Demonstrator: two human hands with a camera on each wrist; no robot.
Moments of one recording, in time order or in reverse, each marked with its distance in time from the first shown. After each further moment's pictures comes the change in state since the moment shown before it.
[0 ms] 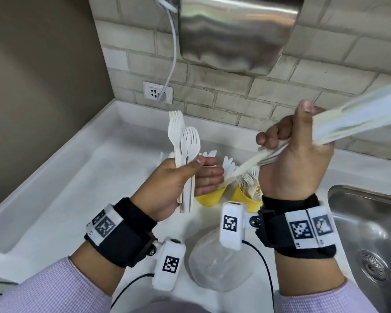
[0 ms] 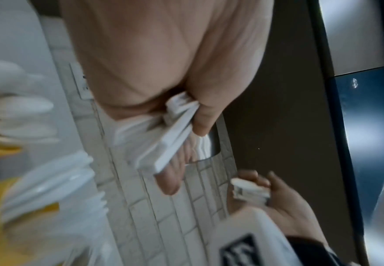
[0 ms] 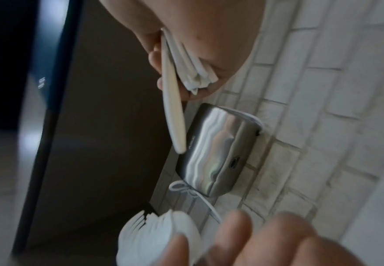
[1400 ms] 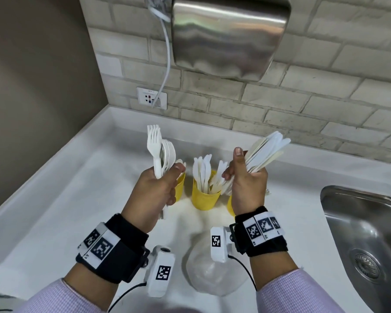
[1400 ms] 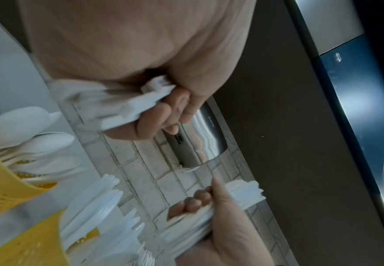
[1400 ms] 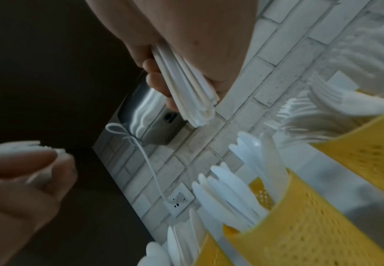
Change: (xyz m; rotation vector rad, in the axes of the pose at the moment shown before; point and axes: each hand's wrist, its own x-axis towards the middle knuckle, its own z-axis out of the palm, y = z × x) left_hand -0.001 -0.013 -0.022 0.239 0.328 0.111; right_hand -0.020 0.085 -0.058 -0.477 -0.009 0.224
